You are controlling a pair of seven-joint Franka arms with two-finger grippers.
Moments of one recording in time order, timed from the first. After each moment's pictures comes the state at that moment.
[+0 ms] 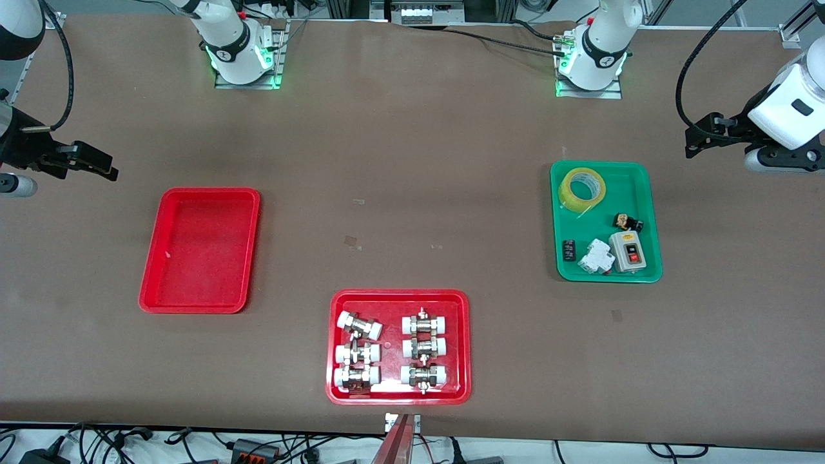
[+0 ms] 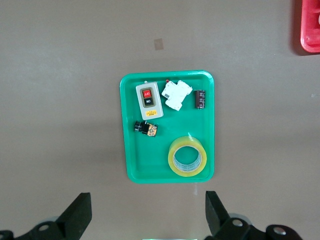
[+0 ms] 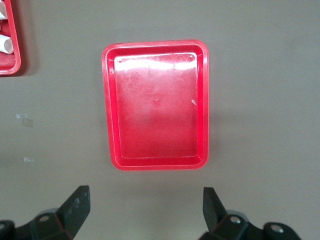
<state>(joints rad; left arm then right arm) 0.15 -0.01 -0.21 -1.60 0.04 1.51 -0.01 -0.03 0.03 -0.03 -1.69 0.03 1.68 -0.02</state>
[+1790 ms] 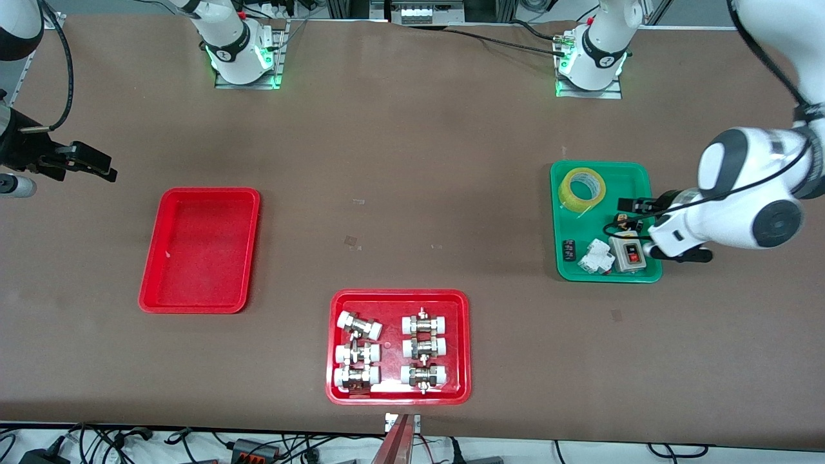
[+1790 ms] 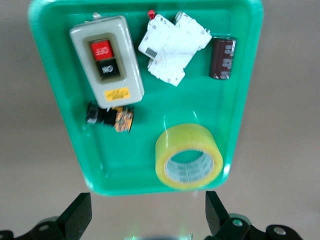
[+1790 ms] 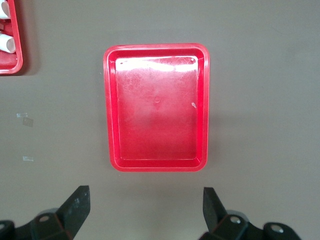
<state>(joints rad) 0.18 0.38 -0.21 -1.81 0.02 1.73 0.00 -0.03 0.04 -0.04 -1.68 0.02 1.68 -0.04</state>
